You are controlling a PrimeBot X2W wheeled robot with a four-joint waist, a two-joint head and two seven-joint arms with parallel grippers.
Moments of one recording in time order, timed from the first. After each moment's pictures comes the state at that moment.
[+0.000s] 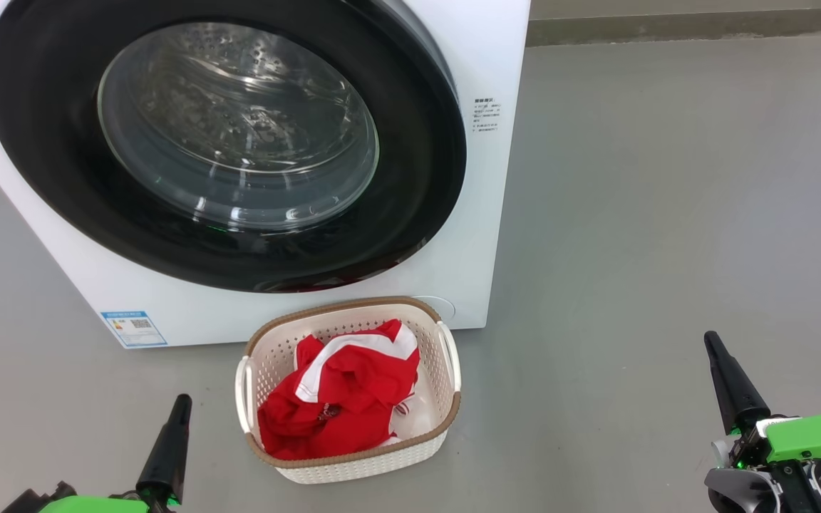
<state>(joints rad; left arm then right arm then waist) -0.07 0.05 0.06 0.27 -1.62 -0.12 0.10 -0.07 -0.05 -0.12 0.27 1.62 0.13 0.10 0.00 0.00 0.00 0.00</state>
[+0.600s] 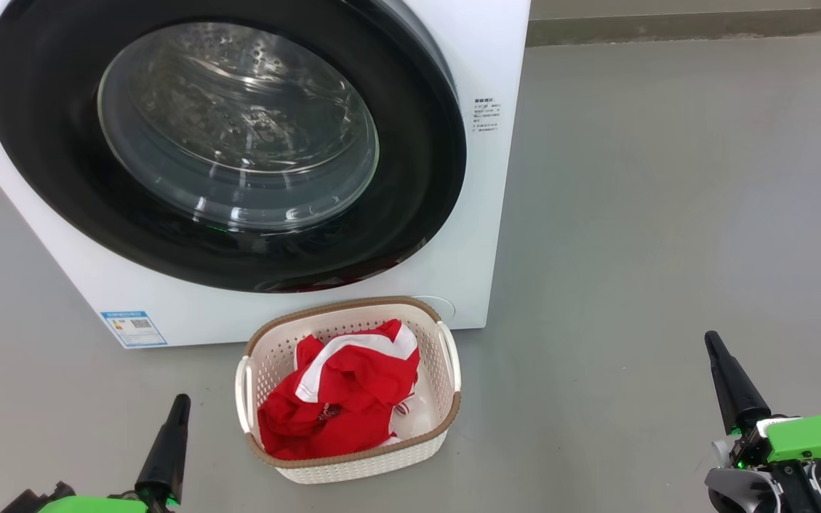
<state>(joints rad) -0.07 0.05 0.07 0.27 -1.62 -0.12 0.10 -0.07 -0.05 -0.12 0.27 1.62 0.13 0.10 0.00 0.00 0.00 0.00</state>
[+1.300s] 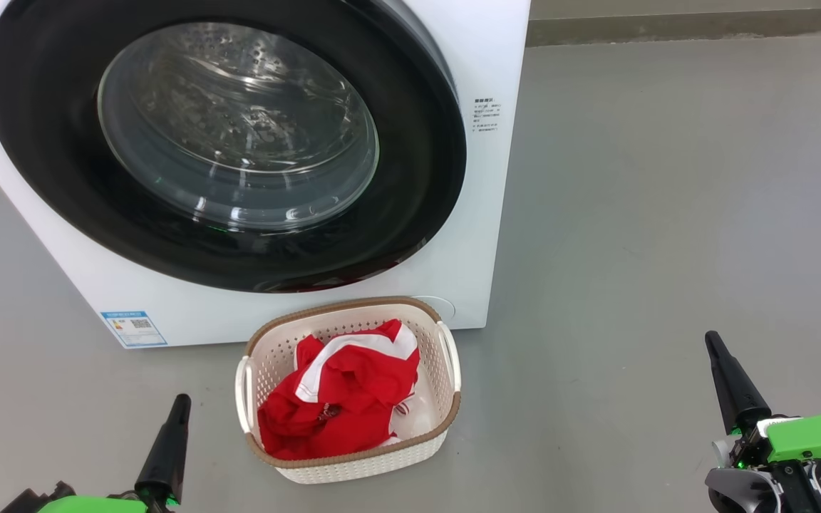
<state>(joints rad) -0.07 0.05 0.07 0.27 -1.62 -0.12 0.10 -0.07 -0.05 -0.12 0.27 1.62 0.13 0.10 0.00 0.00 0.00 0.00</state>
